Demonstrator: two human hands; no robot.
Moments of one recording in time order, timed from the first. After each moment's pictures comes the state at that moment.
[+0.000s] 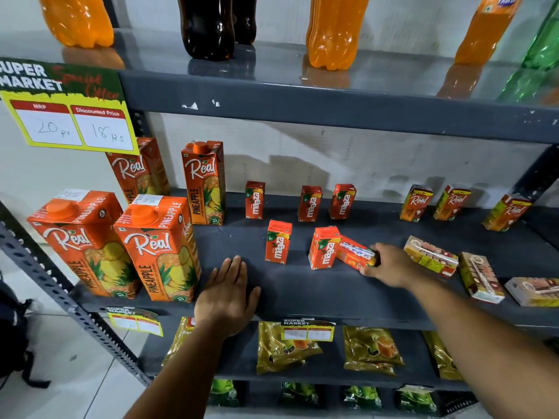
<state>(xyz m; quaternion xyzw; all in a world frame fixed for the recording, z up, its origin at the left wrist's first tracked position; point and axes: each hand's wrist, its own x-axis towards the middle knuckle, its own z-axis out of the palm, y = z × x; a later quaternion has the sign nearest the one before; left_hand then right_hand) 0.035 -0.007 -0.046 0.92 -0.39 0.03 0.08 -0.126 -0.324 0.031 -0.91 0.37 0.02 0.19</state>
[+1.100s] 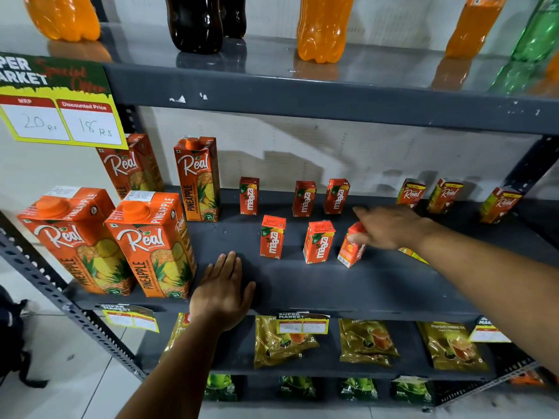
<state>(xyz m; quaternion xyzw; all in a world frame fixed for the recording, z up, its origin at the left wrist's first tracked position) 0.036 -0.008 -0.047 0.92 -0.39 0.04 0.09 -0.104 -0.326 0.113 -0.97 0.17 0.12 -0.15</state>
